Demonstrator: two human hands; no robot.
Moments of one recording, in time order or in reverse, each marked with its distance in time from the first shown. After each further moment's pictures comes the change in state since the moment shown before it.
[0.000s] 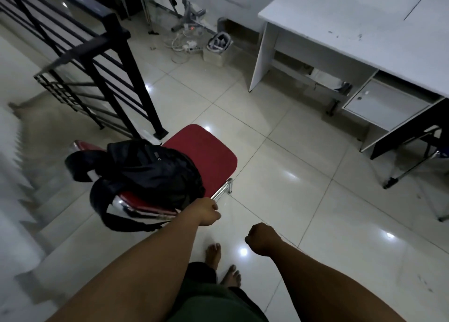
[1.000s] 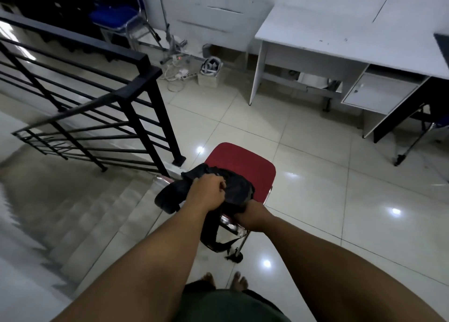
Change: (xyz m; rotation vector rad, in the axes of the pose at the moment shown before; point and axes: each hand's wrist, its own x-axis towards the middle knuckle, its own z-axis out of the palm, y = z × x) left_hand -0.032 -0.175 -0.204 0.328 0.460 0.441; right_hand 0.002 -0.317 0.026 0.310 0.224 -0.122
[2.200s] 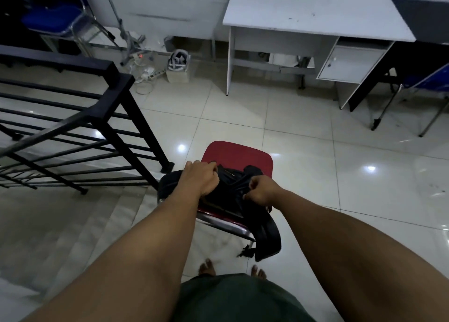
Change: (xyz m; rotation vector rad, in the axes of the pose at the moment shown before) left_hand 0.094 -0.065 -0.038 0.232 -0.171 0.208; right_hand 0.051 -0.042 -0.039 0.286 0.168 0.235
